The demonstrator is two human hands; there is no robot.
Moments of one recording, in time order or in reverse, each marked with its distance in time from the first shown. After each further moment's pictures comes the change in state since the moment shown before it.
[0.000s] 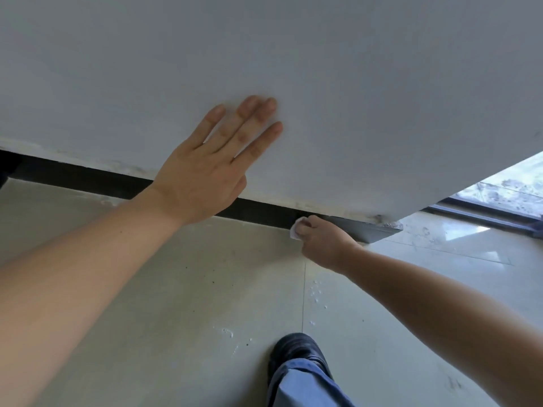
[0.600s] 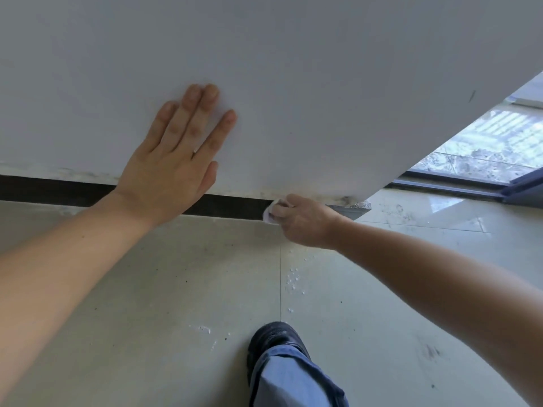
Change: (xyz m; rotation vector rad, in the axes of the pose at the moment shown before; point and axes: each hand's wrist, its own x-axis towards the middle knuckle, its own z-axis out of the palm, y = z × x) left_hand 0.011 0.019 0.012 -0.023 0.043 -0.043; right_hand -0.016 0.022 0.027 -0.053 0.290 -0.005
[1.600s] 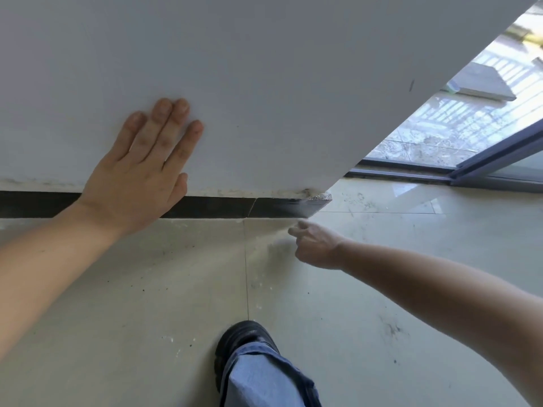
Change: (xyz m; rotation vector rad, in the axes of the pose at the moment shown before) left_hand 0.004 0.024 0.026 -0.052 0.030 0.065; right_hand -0.072 -0.036 0.054 0.277 -0.445 -0.019
